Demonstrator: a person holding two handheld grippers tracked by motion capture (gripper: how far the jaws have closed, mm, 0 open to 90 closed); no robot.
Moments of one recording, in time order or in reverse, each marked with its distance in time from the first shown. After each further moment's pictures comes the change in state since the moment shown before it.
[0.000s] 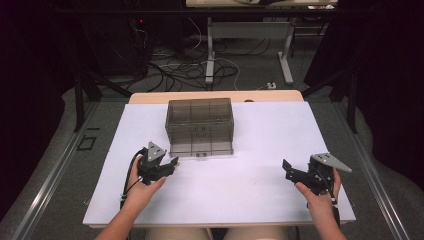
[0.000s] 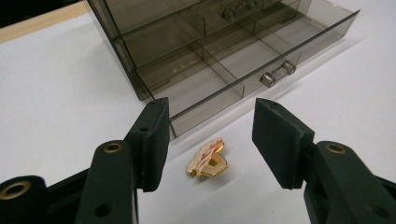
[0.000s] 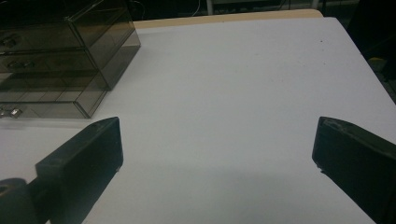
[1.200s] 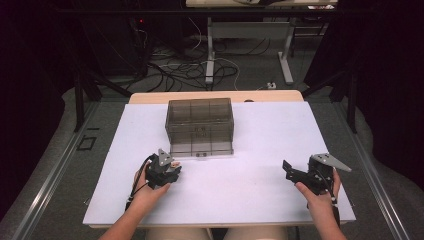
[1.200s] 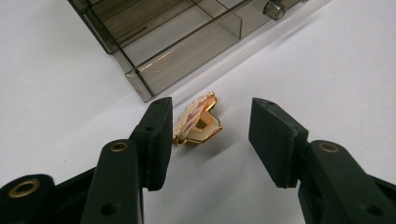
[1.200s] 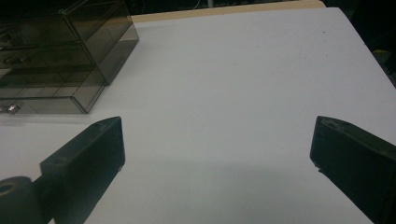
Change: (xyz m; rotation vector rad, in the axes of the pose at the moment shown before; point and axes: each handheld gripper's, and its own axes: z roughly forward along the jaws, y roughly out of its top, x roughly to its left) left arm -0.011 -0.021 0.030 0.138 -0.004 0.063; right arm -0.003 -0.003 0.003 0.020 0.007 0.015
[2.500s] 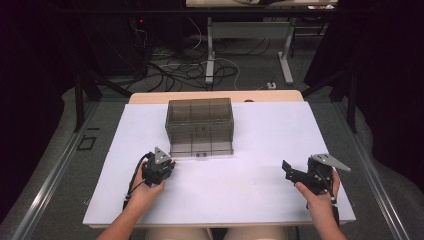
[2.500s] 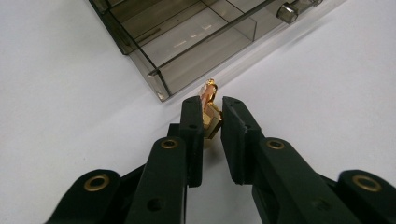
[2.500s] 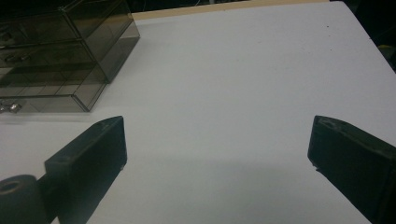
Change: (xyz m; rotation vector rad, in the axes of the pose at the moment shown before) left arm 0.012 0.000 -0.005 -0.010 -0.003 0.002; right arm 0.001 -0.002 0.002 0.006 0.007 0.020
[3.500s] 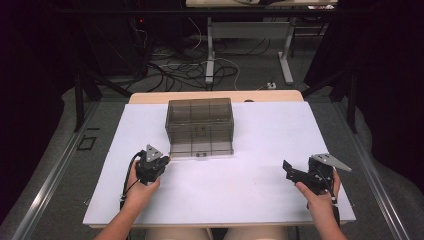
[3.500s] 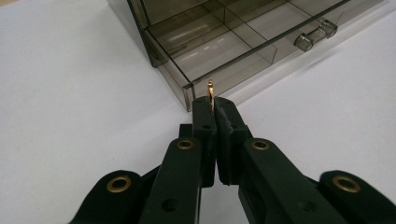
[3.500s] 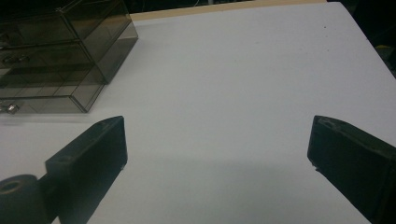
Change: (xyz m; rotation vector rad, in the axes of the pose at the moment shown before) left arm 0.013 -0.001 -0.012 -0.060 0.020 -0.066; right arm -0.003 0.000 0.000 -0.007 -0.001 -0.010
